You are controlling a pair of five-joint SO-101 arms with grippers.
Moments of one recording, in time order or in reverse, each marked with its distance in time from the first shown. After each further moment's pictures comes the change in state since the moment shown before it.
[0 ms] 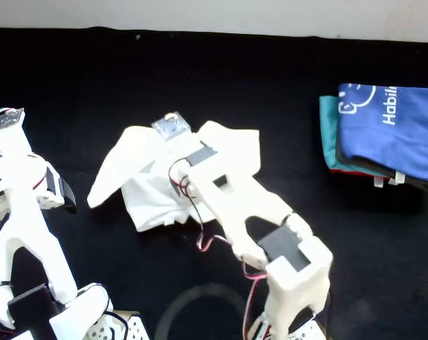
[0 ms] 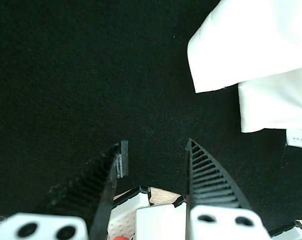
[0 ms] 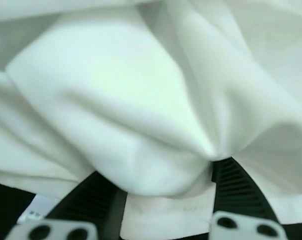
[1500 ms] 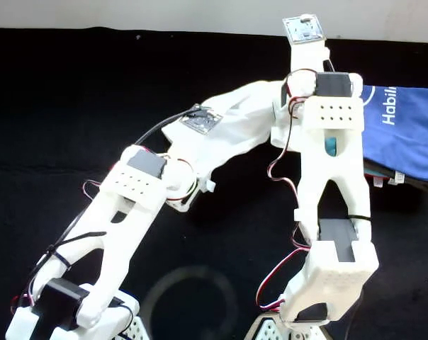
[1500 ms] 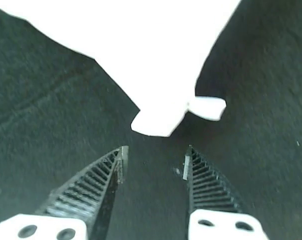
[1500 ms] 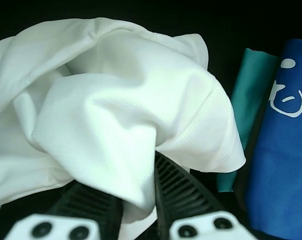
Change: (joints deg) left arm 52.7 0.0 14.2 -29.9 0.1; right arm 32.7 -5.5 -36.0 25.0 10.7
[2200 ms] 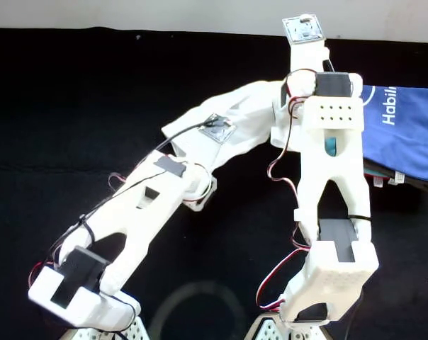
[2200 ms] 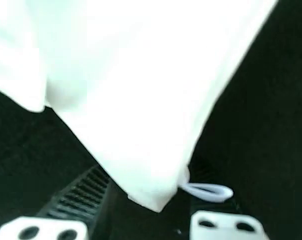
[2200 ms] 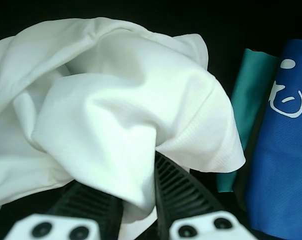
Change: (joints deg) left arm 3.2 14.9 -0.4 -14.8 0.0; right arm 0.0 0.0 0.0 0.0 0.1
